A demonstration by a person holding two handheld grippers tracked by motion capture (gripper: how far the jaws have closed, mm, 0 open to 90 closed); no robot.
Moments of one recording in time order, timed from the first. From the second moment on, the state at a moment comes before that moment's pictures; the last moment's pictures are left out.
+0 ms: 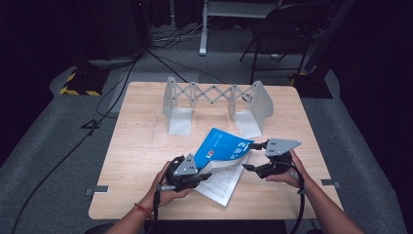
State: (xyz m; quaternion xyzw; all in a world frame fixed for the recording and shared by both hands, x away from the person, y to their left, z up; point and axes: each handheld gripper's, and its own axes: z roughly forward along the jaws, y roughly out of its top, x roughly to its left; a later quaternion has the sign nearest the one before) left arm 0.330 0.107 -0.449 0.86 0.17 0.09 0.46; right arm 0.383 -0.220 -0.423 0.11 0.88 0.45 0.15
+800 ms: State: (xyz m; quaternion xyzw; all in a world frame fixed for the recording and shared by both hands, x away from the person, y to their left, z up) left arm 0.314 0.150 -0.467 0.87 0.25 0.16 0.40; right arm 0.408 -0.192 -0.455 0.02 0.90 0.40 0.19
